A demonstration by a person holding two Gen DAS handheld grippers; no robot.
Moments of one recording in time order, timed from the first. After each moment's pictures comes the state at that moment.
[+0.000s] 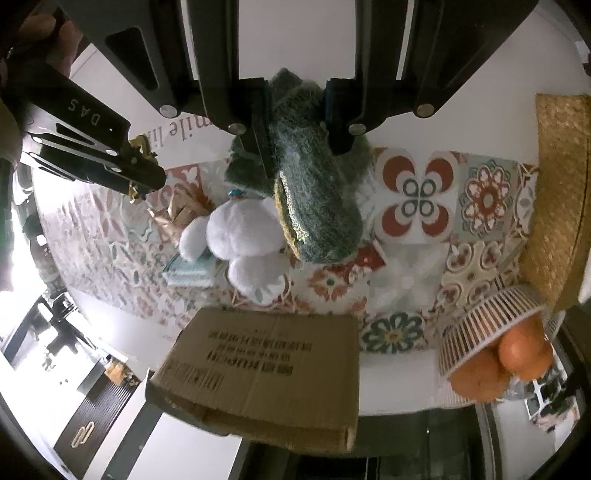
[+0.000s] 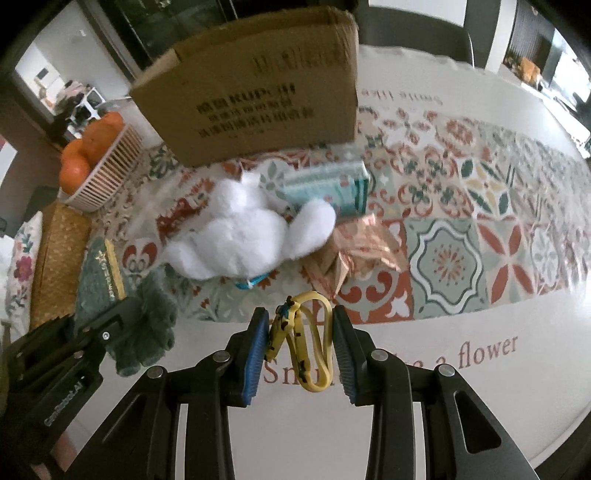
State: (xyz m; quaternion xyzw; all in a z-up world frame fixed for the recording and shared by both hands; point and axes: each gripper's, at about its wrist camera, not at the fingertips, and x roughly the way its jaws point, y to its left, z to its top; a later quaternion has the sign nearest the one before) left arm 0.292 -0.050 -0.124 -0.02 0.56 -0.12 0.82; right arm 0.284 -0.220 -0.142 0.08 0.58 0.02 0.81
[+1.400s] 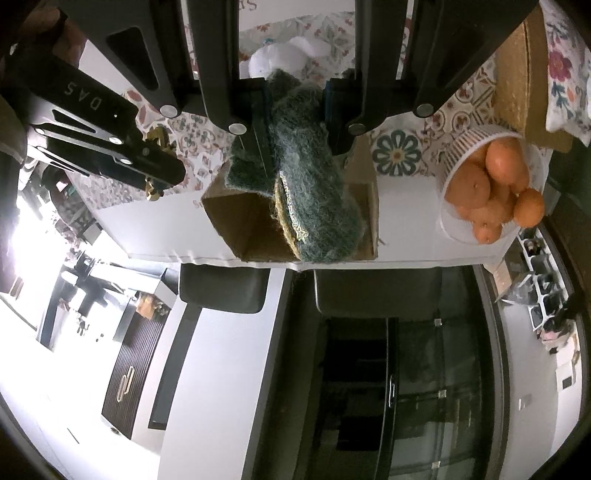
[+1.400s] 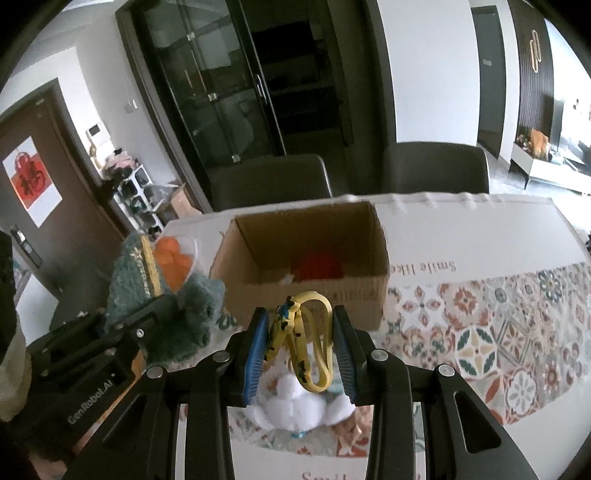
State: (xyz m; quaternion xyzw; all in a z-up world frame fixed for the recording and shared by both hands) left arm 0.370 -0.065 0.021 -0.02 0.38 -0.16 0.91; right arm 0.352 -0.226 0.009 0.09 0.40 0.06 0.91
